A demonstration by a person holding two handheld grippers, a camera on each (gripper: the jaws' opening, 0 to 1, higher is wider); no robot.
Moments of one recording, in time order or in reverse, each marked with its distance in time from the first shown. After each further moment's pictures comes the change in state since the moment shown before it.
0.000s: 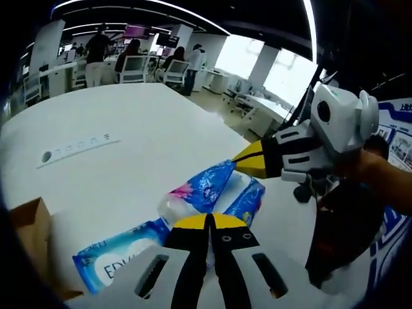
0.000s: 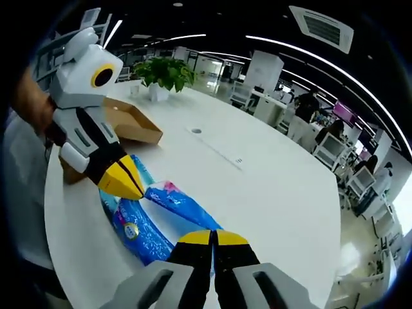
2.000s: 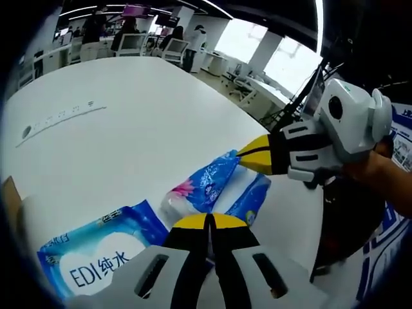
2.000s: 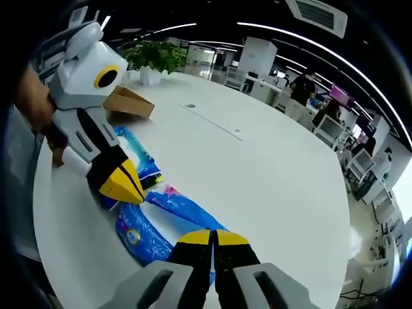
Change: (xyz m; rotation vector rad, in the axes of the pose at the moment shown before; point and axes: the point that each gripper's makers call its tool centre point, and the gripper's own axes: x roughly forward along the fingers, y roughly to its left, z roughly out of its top) left arm 0.045 0.013 -0.050 -0.042 0.112 -0.033; right arm 0.031 0.008 -0.055 0.049 0.085 -0.018
